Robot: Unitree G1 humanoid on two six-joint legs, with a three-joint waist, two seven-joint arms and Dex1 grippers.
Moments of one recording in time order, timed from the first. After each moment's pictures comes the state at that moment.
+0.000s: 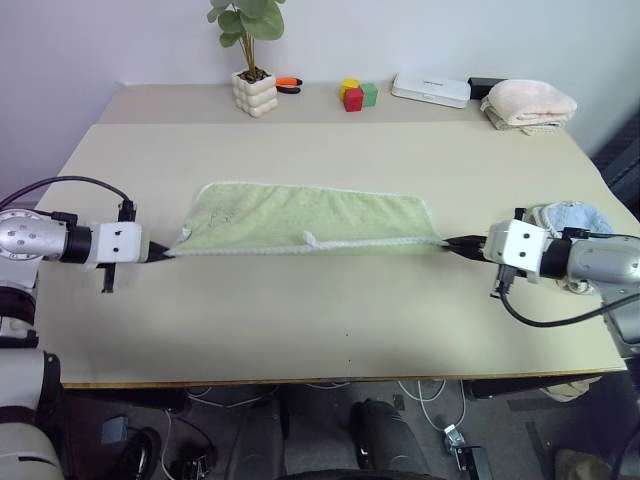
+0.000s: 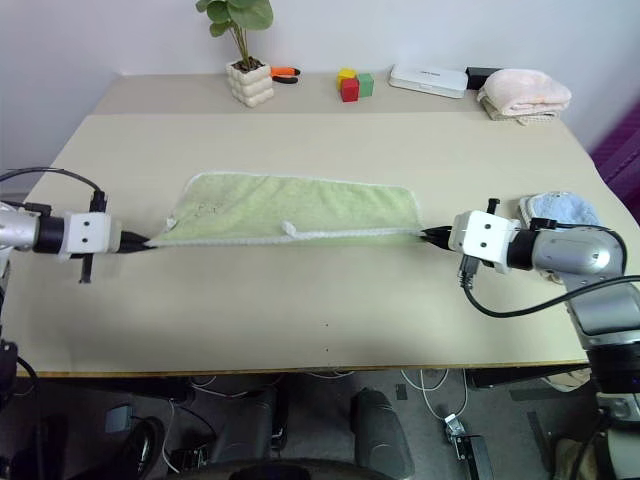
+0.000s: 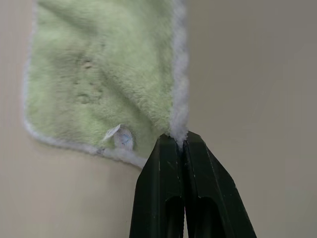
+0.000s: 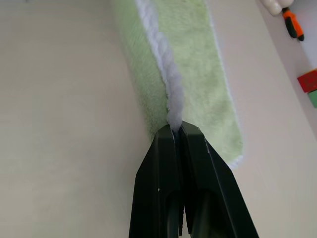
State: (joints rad) left arm -0.71 0.99 -0.10 0.97 -0.03 -0.76 -1.49; right arm -0.27 -0.97 -0.05 0.04 0.18 -0.18 1.09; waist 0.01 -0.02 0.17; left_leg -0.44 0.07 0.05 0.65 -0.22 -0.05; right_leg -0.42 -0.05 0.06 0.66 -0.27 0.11
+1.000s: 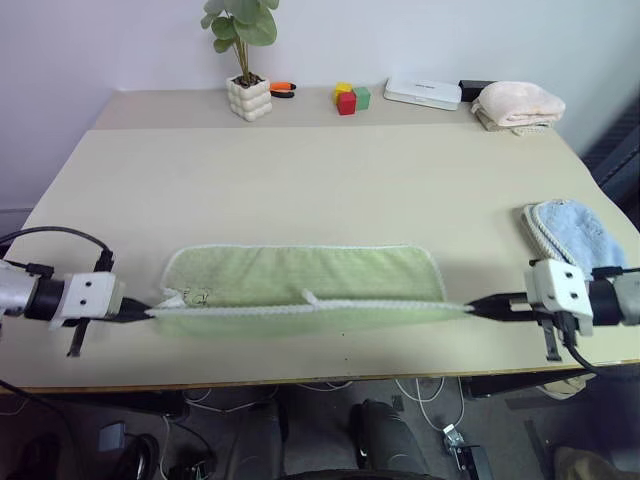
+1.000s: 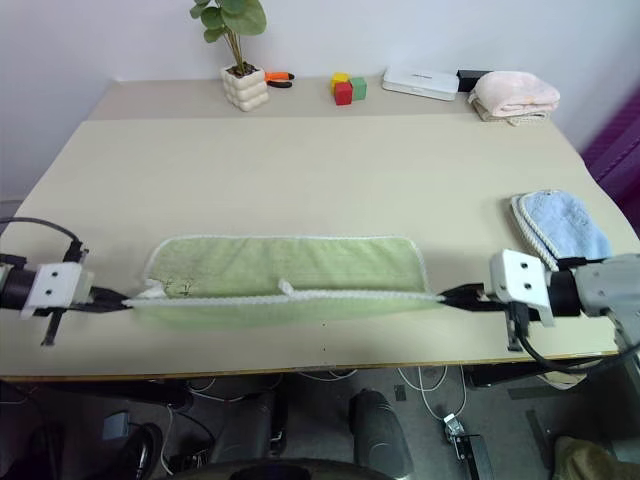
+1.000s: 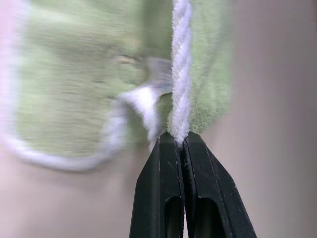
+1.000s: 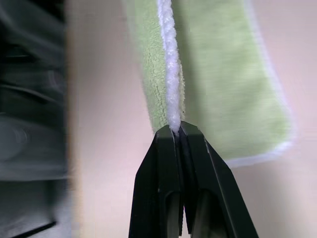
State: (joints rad) left arm -0.33 1.11 0.00 0.55 -0.22 -0.52 -1.52; right arm -0.09 -1.08 -0.17 -0.12 0.36 0.04 1.33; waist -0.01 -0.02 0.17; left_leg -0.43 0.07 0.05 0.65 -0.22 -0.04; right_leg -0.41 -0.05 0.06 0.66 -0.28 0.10
